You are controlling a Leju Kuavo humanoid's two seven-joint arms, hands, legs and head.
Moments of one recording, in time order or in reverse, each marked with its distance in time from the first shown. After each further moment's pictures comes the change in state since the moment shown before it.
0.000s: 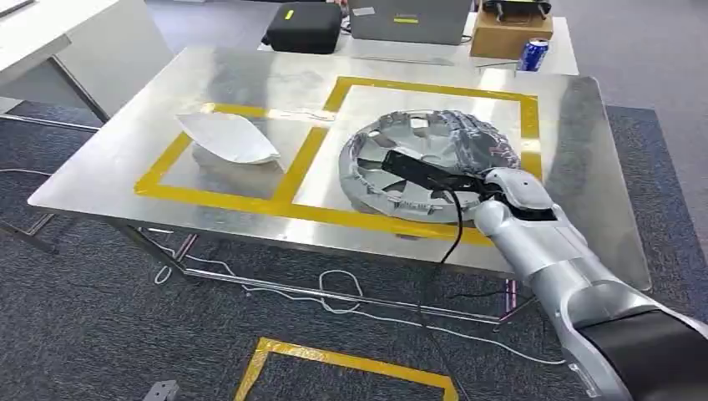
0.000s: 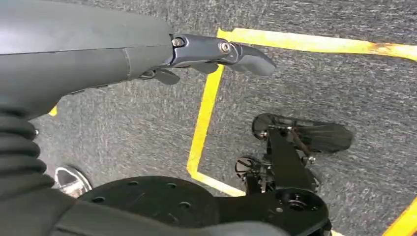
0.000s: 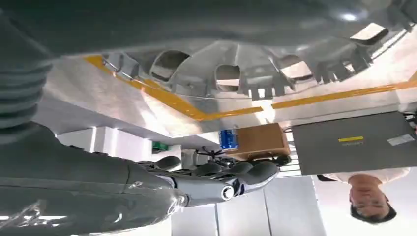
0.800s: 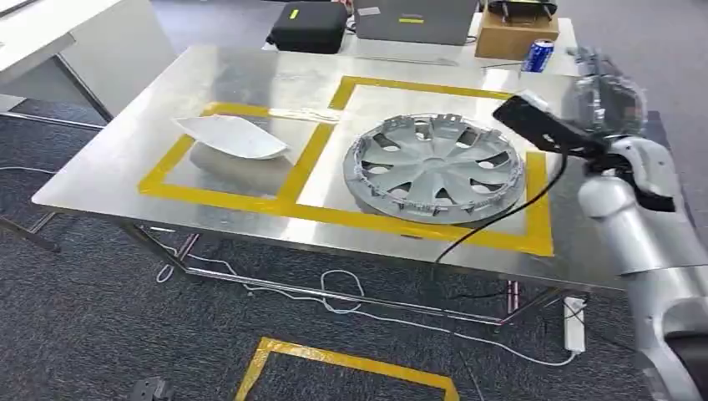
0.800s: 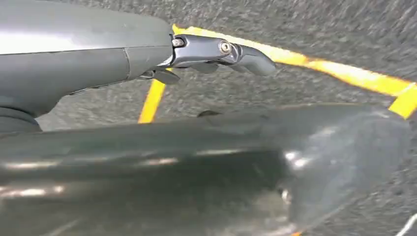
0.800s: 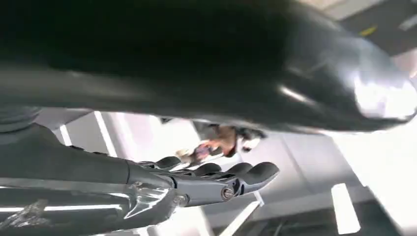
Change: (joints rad) left arm 0.010 -0.019 0.050 0.000 0.086 0.026 -0.222; right arm 0.082 -0.311 -0.136 -0.503 -0.162 0.037 0.017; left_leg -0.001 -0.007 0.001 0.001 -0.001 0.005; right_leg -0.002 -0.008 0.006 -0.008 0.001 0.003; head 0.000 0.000
